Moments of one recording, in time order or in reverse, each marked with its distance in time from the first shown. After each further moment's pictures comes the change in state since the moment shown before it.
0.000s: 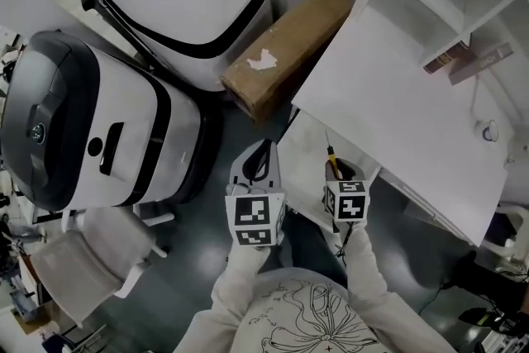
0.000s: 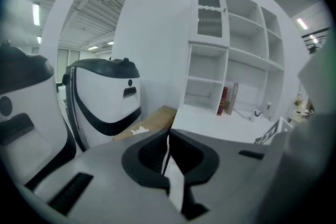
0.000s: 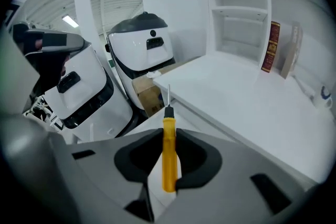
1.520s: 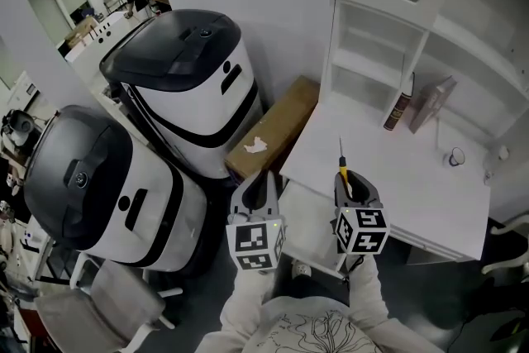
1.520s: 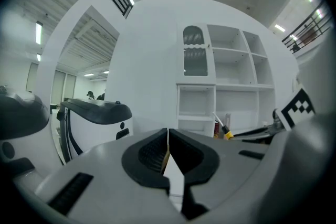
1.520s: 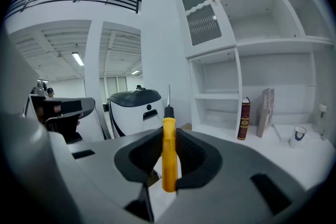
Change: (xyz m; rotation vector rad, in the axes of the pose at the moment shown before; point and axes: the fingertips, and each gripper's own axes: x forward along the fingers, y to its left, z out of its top) left arm -0.082 -0.051 0.147 0.080 -0.325 -0.036; right arm -0.220 -0.016 0.171 0.040 -0.611 -0.096
